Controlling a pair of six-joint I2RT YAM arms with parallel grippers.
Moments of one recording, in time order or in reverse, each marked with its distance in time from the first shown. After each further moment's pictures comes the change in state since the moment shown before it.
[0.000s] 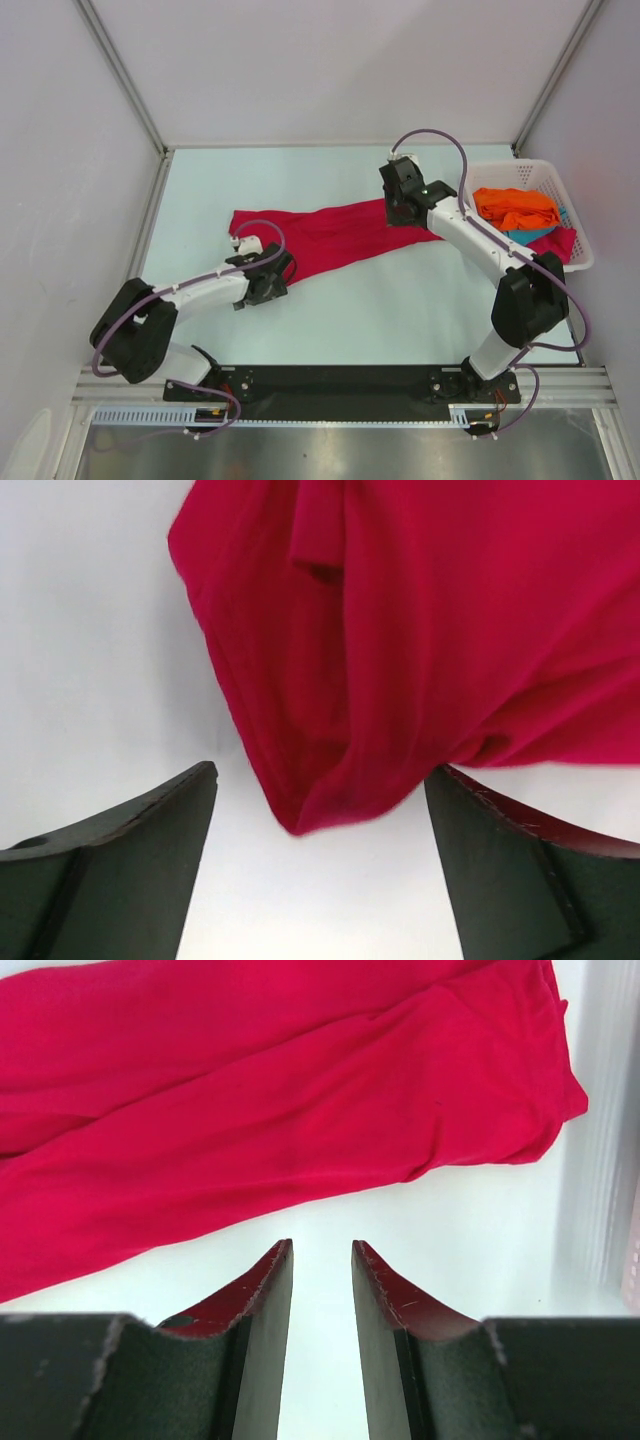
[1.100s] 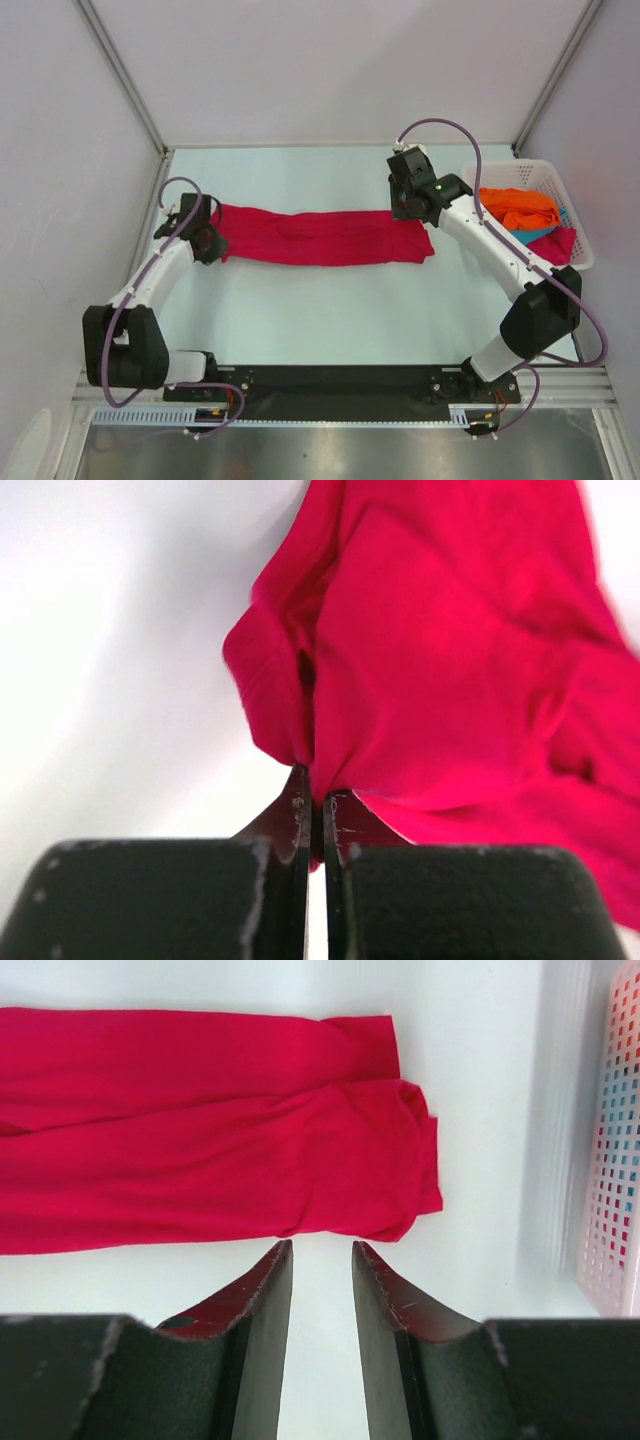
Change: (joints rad) left arm 0.601 -0.102 0.197 -0.007 0.314 0.196; right arm 0.002 -0.074 0.084 -0.110 0.005 -0.028
